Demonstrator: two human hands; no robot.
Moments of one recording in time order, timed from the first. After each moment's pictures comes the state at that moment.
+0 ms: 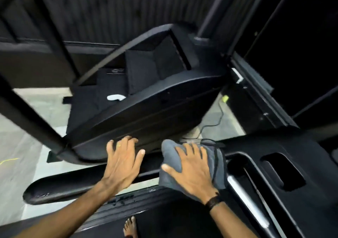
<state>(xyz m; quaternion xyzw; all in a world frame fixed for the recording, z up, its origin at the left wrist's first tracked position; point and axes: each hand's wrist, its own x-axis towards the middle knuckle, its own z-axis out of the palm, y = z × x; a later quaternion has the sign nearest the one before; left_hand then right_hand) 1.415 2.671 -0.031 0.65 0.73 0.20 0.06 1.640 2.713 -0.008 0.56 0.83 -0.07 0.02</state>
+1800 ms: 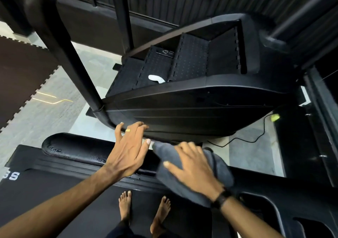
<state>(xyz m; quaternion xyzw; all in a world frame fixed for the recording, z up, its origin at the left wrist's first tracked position) 1.424 2.669 -0.025 0.56 0.80 0.21 0.07 1.615 2.790 -0.007 0.30 0.94 -0.14 0.05</state>
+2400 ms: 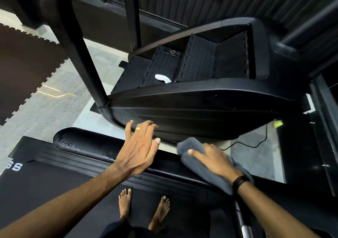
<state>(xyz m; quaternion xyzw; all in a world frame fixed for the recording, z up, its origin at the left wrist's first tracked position) 1.422 2.668 -0.026 0.56 0.80 0.21 0.08 1.632 2.842 -0.018 0.41 0.85 -0.26 0.20</state>
